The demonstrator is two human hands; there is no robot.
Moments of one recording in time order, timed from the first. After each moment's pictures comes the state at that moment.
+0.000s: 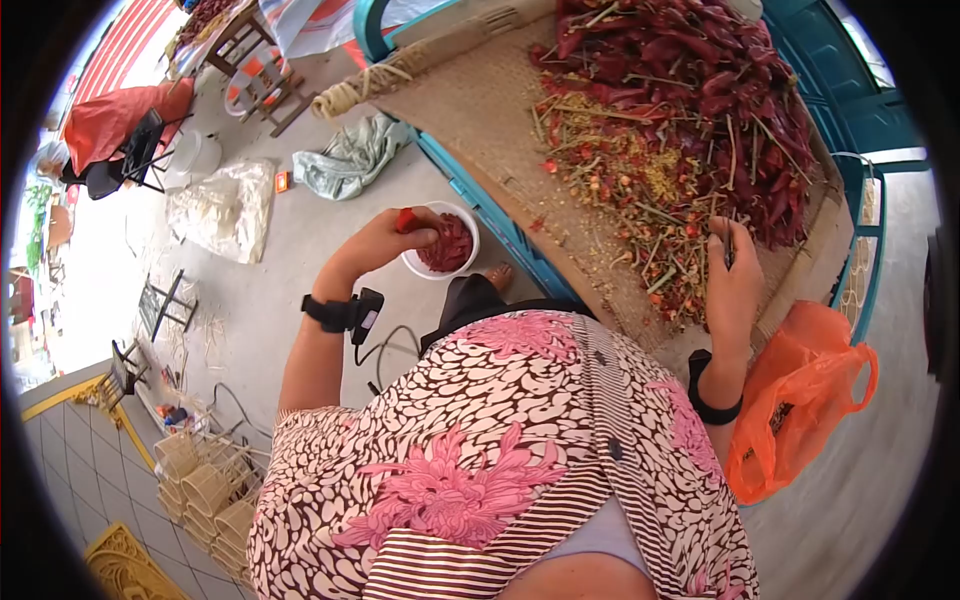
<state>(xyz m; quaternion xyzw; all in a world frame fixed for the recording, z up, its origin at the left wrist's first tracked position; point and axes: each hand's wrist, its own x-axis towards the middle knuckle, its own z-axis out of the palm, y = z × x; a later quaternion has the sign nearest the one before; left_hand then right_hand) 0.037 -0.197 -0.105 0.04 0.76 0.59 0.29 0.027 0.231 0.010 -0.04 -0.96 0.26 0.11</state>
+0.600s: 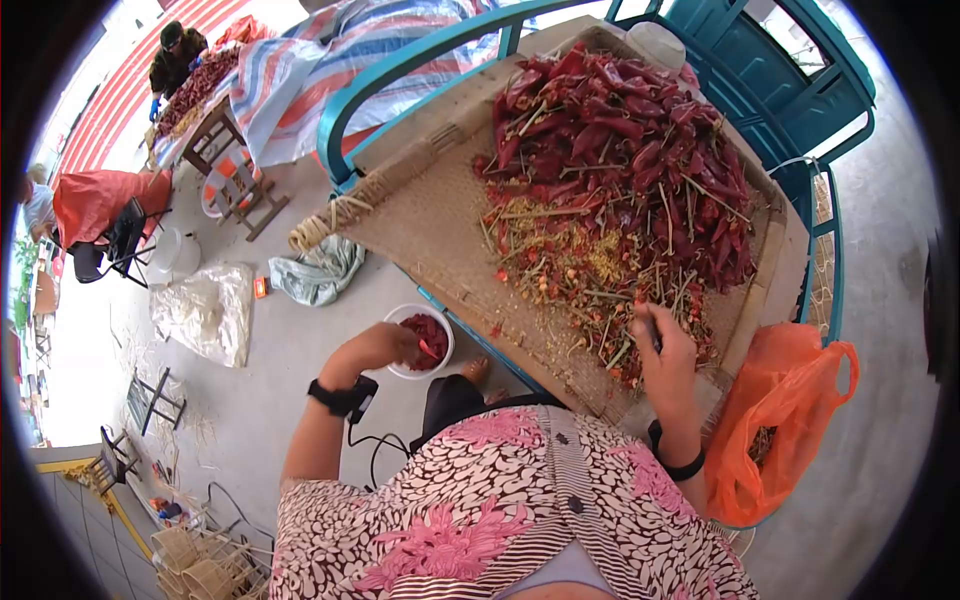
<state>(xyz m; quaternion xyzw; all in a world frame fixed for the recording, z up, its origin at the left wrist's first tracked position) 0.008 -0.189 -0.118 0.16 0.85 0.35 0.37 0.049 0.209 0.026 -0.02 -0.93 0.35 0.07</state>
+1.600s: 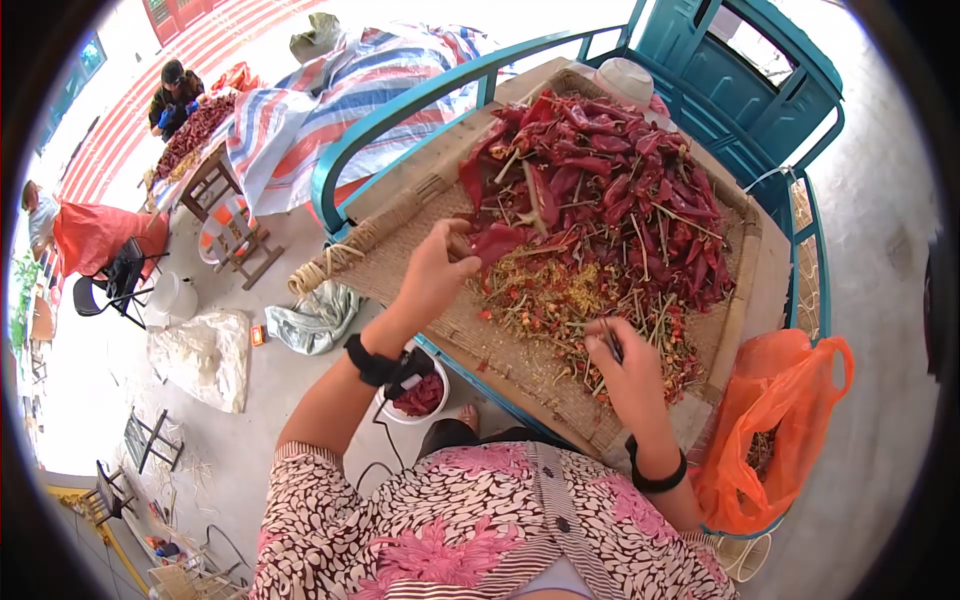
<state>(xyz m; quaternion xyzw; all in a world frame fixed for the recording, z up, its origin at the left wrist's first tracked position) -0.090 -0.075 -0.011 0.09 0.77 0.63 0.03 0.038 0.179 0.039 -0.01 -0.89 0.45 0.05</state>
